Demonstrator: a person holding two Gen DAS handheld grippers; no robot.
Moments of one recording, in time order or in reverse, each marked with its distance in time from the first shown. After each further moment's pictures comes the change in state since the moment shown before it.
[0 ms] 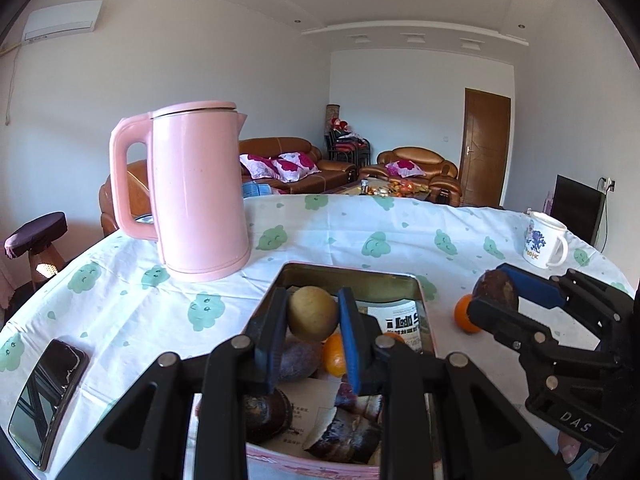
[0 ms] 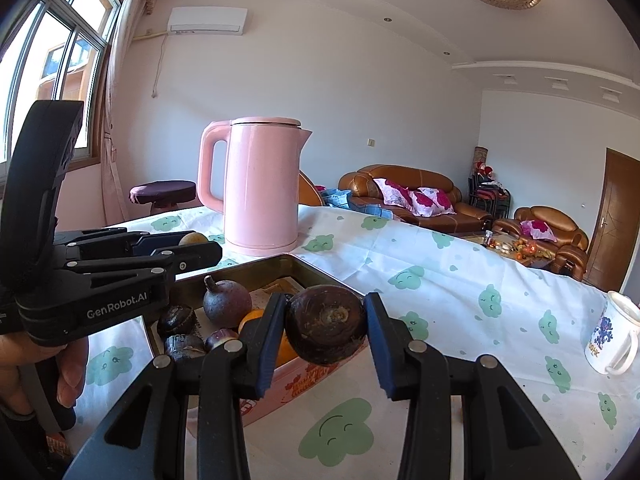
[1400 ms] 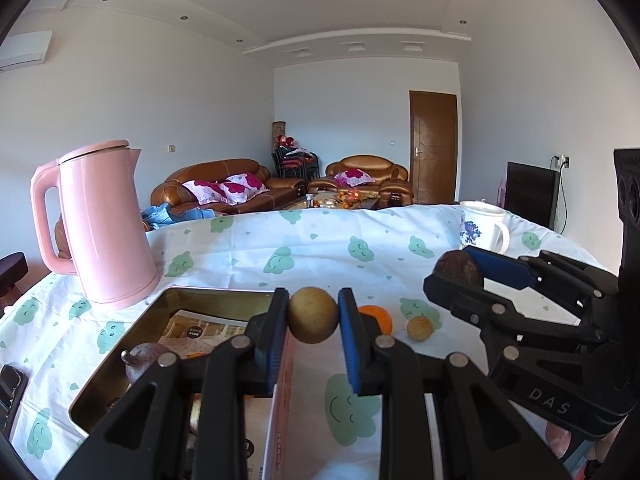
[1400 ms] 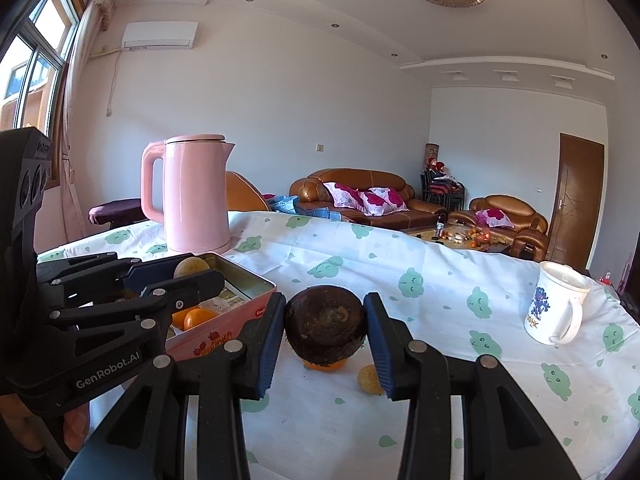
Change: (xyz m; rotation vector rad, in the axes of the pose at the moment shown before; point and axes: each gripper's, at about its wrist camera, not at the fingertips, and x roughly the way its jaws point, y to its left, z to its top) left arm -0.001 -0.102 -0.004 0.119 -0.071 -0.155; right arm -0.046 -0.065 -0.021 0.083 -0.029 -0.163
